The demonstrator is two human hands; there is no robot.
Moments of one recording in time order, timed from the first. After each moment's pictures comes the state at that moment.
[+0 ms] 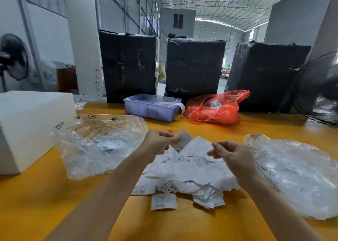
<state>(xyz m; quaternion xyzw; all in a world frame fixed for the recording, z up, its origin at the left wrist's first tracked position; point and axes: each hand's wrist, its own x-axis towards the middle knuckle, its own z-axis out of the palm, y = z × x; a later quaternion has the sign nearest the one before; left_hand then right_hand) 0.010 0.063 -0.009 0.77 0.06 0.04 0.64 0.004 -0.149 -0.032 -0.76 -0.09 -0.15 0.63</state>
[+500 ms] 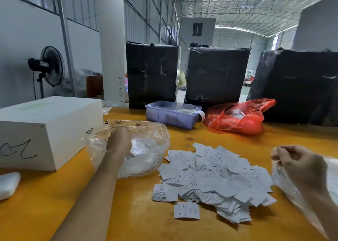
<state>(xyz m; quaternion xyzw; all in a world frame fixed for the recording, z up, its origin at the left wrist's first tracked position) 0.015 0.207 -0.020 0.92 0.28 0.19 0.20 0.020 -0.201 -0.022 -0.82 -0.03 -0.41 0.40</state>
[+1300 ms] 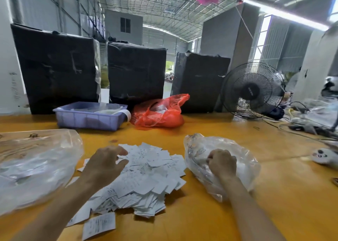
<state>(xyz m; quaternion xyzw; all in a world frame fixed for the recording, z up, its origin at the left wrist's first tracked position) 0.011 0.041 -0.029 0.93 -0.12 0.21 0.26 0.036 -0.279 -0.059 -0.96 0.16 -0.22 0.08</state>
